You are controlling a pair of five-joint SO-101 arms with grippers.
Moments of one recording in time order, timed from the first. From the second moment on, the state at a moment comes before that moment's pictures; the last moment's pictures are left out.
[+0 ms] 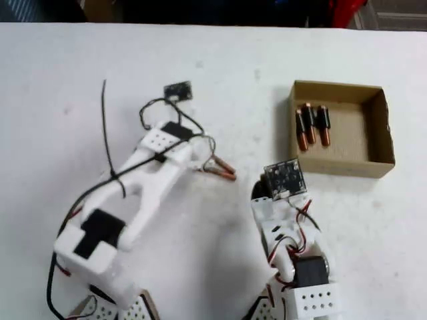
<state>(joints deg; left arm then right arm) 19.5 12.0 17.1 55.6 42.2 -10.5 -95.3 88.8 49.5 11.4</state>
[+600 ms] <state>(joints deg) 19.5 19.3 10.0 57.7 55.1 -10.5 -95.3 88.8 49.5 11.4</state>
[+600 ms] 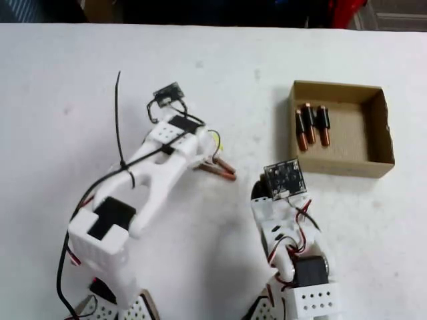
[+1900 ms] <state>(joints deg) 19.5 19.5 5.4 59.5 55.3 -10.5 -95.3 89.8 49.3 11.4</state>
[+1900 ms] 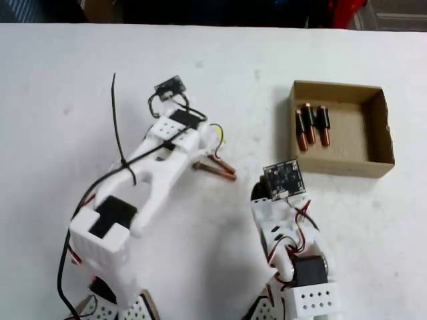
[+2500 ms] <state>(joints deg) 22.3 19.5 5.4 58.7 60.2 -10.5 -95.3 89.8 49.3 11.4</state>
